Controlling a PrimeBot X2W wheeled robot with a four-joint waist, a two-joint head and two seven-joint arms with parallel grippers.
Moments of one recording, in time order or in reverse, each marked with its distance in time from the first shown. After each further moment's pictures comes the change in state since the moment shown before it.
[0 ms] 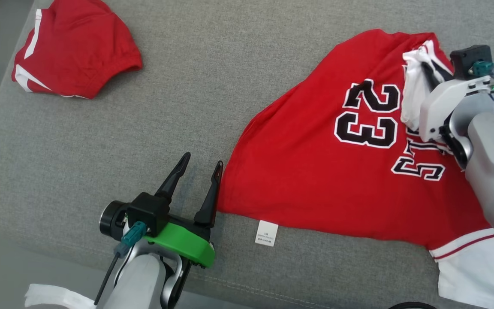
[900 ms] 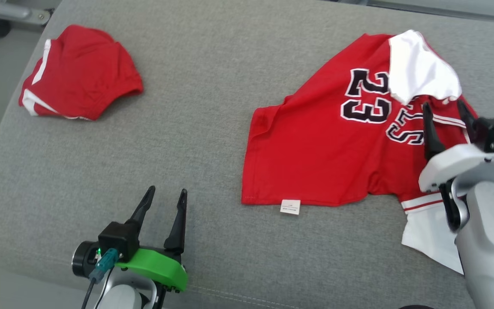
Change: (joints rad) left arm 0.094 -0.002 0.117 0.041 0.021 0.000 0.000; right arm 0.325 0.119 -0.423 -0.307 -0.170 0.000 -0.140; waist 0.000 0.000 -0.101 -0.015
